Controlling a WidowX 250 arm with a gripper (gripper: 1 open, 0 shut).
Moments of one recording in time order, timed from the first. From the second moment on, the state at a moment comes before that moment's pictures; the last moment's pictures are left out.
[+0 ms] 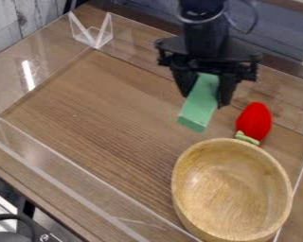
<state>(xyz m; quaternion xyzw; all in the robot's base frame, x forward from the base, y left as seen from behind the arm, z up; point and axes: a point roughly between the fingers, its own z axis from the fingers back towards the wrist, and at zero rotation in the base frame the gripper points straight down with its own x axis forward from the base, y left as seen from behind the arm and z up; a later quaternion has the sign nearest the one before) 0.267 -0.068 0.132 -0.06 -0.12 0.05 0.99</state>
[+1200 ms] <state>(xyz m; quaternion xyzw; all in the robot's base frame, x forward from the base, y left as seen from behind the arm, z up) 0.265 -0.063 0.138 -0.04 -0.11 0.13 0.98</state>
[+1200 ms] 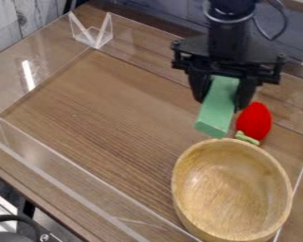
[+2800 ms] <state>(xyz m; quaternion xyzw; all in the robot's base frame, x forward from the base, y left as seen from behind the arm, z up) 0.243 0.039 0.034 0.03 -0.08 0.24 0.97</state>
